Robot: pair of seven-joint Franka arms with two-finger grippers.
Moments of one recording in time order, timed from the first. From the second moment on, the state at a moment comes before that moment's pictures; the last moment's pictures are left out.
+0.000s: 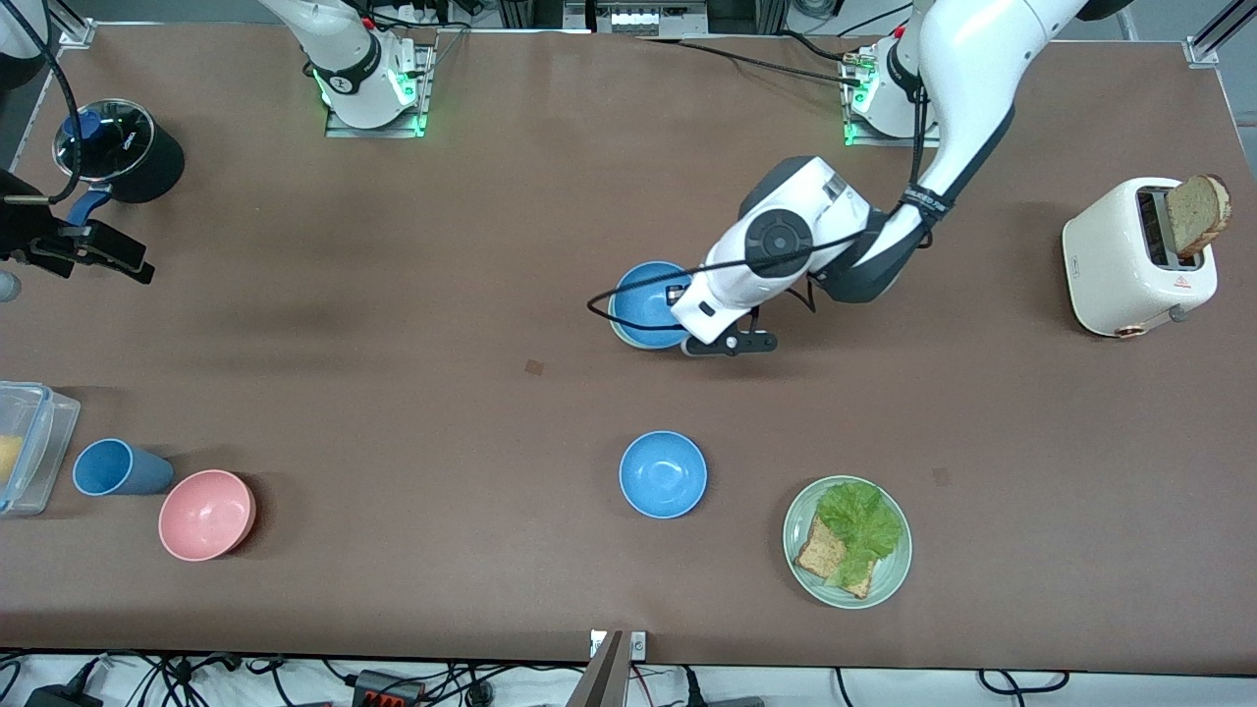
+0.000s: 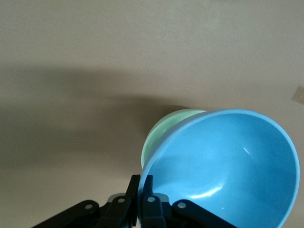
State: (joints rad) left arm -0.02 0.60 -0.71 -1.73 0.14 2.11 -0.83; right arm -0.03 0.03 -0.05 -1.68 0.00 1.72 -0.02
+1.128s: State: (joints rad) left arm -0.06 0.61 -0.70 -1.82 0.23 2.25 -0.91; right arm -0.03 0.02 -0.05 -1.68 0.00 1.71 -0.02
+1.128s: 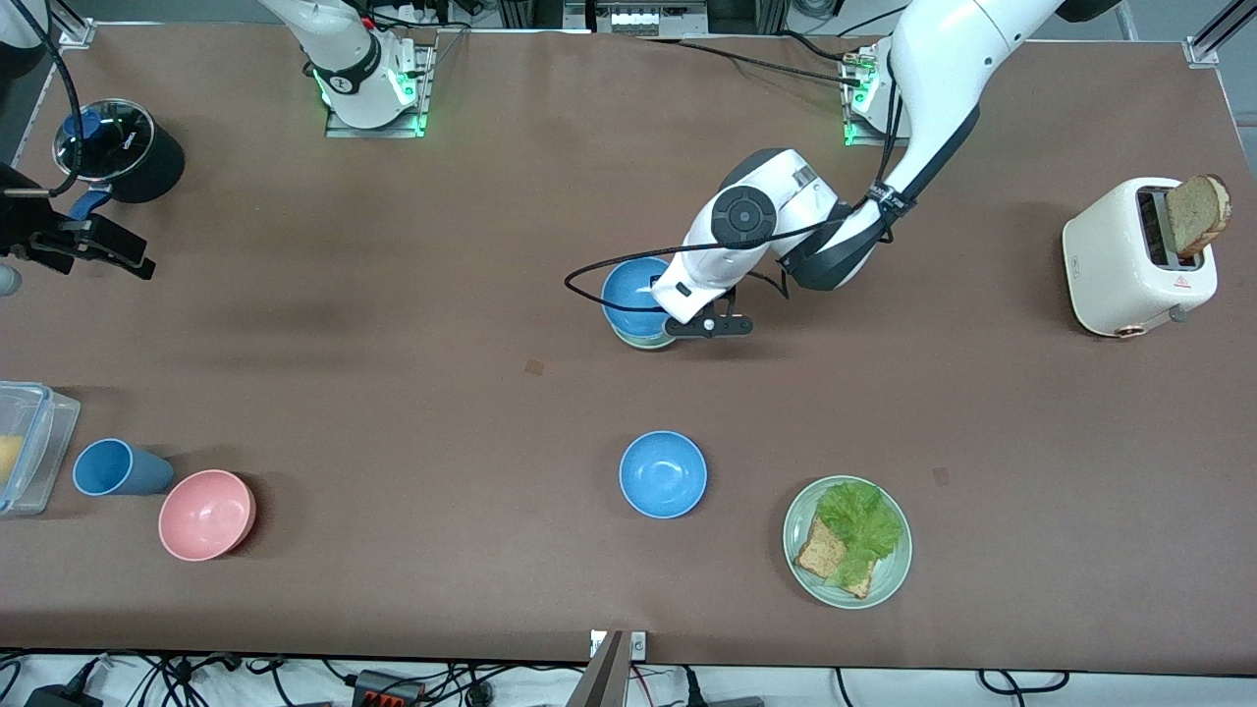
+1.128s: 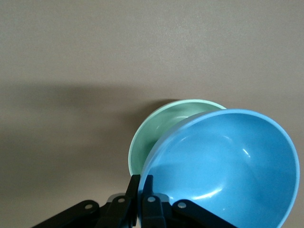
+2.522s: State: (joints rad) left arm 0.26 0.60 -0.73 -1.49 0.24 1.80 -0.44; right arm -0.02 0.02 -0.05 -1.68 0.00 1.71 -0.02
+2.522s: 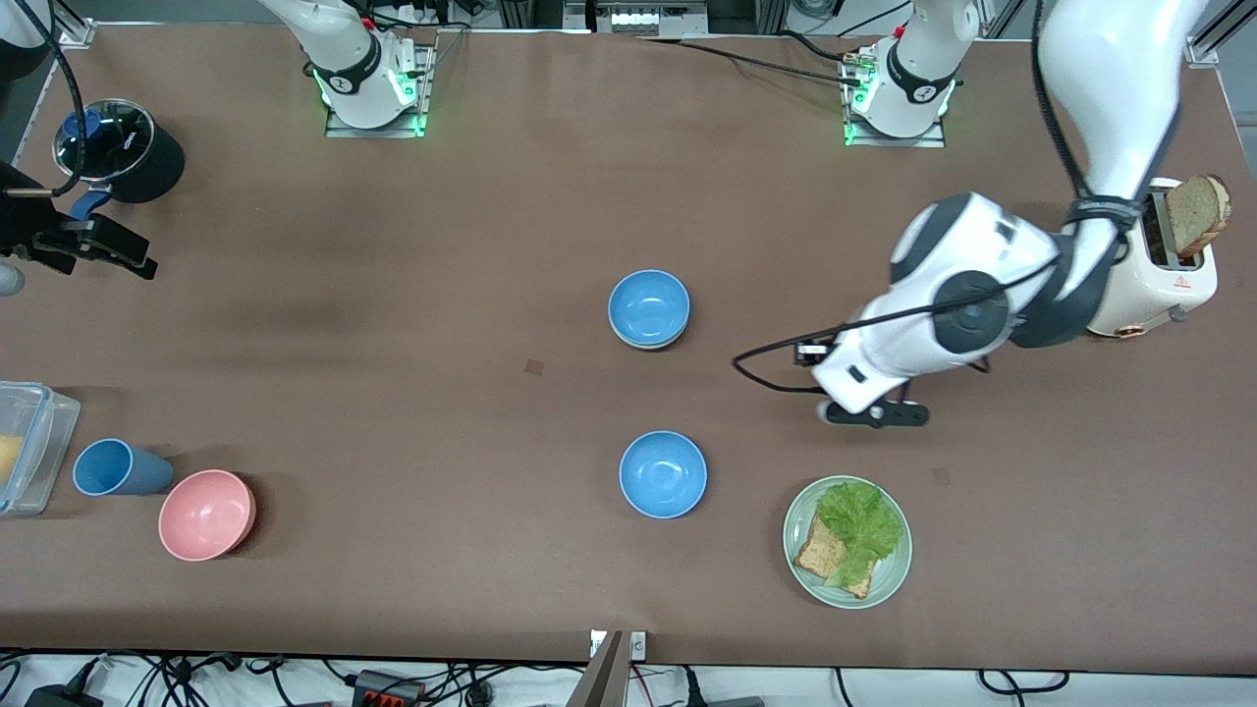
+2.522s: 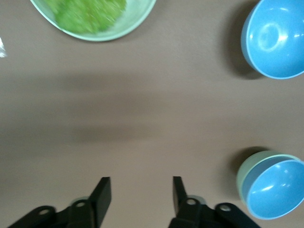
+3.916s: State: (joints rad) left arm 0.08 -0.04 -0.22 -1.83 0.01 1.79 -0.17; right arm -0.02 0.02 -0.05 -1.68 0.00 1.71 -0.02
